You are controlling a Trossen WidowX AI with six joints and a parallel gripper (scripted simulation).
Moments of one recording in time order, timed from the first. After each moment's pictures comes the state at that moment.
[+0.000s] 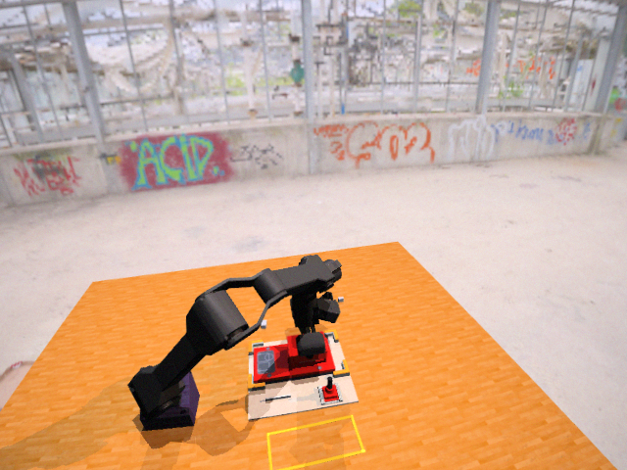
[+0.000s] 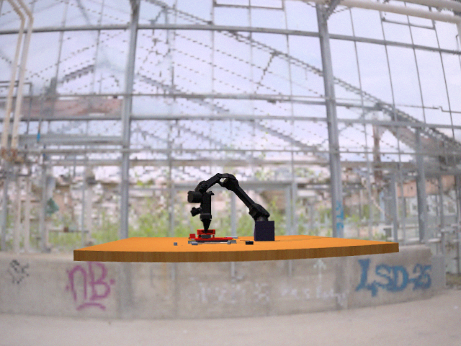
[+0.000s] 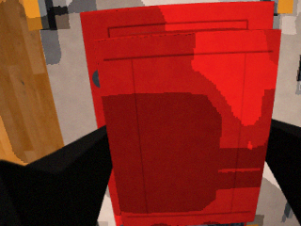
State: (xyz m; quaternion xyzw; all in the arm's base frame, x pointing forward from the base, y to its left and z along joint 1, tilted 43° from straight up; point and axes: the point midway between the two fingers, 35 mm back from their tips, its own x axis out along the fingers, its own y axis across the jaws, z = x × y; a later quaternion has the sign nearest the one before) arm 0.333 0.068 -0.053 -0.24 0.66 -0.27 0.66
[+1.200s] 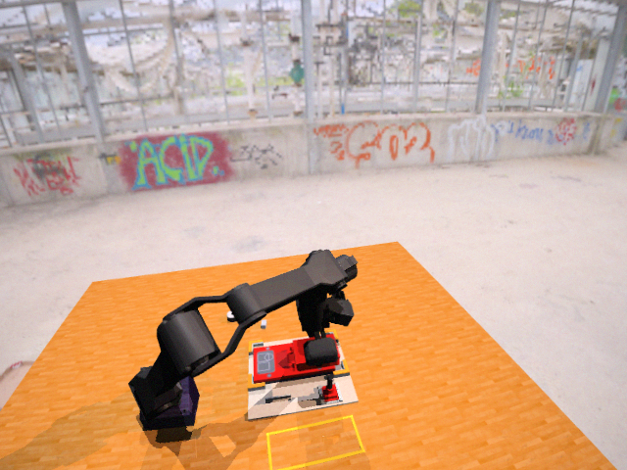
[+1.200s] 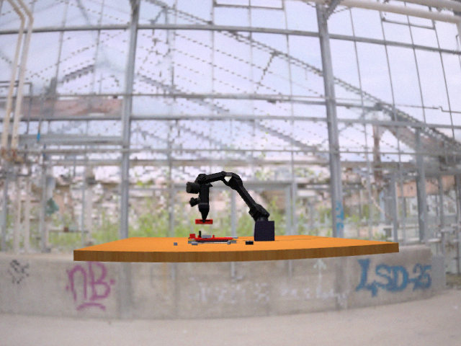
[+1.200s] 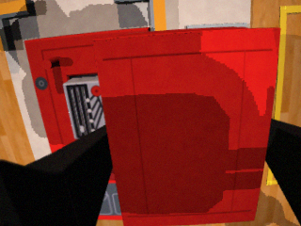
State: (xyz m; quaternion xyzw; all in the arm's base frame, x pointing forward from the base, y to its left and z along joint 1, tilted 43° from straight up) arm 0.343 0.050 0.038 -0.23 0.66 -0.26 0.67
